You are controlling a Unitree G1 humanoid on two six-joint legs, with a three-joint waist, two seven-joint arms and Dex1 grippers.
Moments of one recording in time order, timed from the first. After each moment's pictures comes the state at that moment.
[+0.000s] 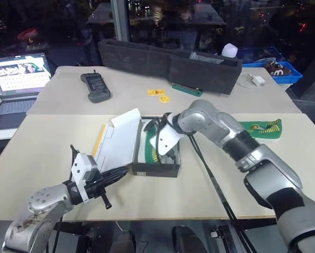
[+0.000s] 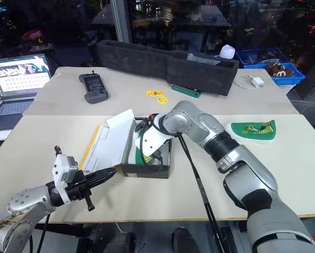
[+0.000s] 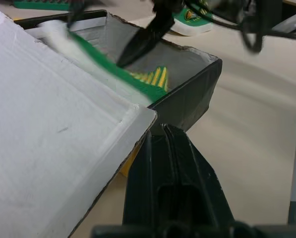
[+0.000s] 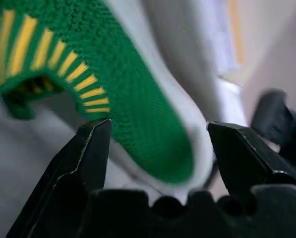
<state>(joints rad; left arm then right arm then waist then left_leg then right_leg) 0.16 0.65 0.18 -0.53 -0.63 0.43 -0.80 -1.25 -0.44 0.70 0.62 -0.51 -0.61 0.99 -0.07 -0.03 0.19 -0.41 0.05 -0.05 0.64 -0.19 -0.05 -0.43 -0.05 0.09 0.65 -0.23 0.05</state>
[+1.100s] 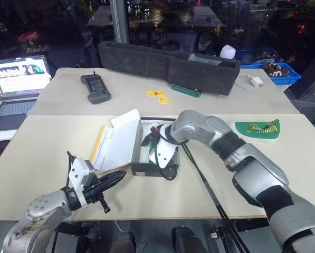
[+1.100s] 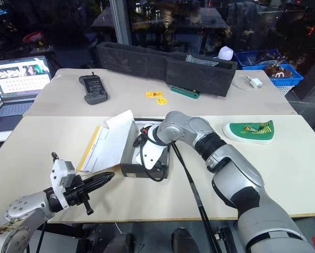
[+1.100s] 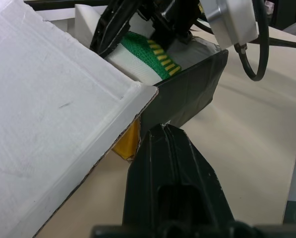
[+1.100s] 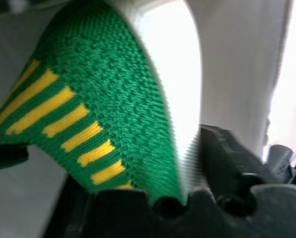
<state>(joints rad) 0.20 0.63 0.19 -0.53 -0.62 0.43 -0.78 -1.22 -0.36 0.71 0.73 -0.61 -0.80 0.91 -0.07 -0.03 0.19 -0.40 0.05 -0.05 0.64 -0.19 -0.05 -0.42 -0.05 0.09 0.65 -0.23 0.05</state>
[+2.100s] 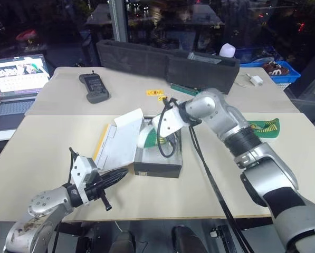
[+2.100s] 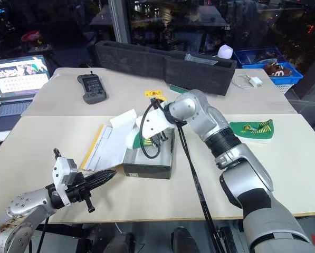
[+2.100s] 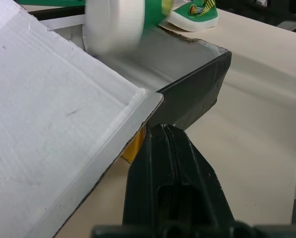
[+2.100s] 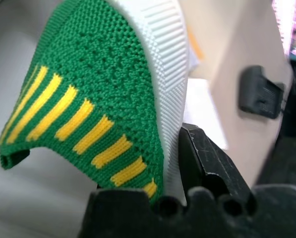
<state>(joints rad) 0.17 0.63 0.18 -0.53 -0.59 0.42 -0.80 -1.21 -0.41 0.44 0.48 -0.25 -0.28 1.17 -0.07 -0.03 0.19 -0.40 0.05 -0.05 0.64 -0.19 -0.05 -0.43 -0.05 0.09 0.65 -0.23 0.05</state>
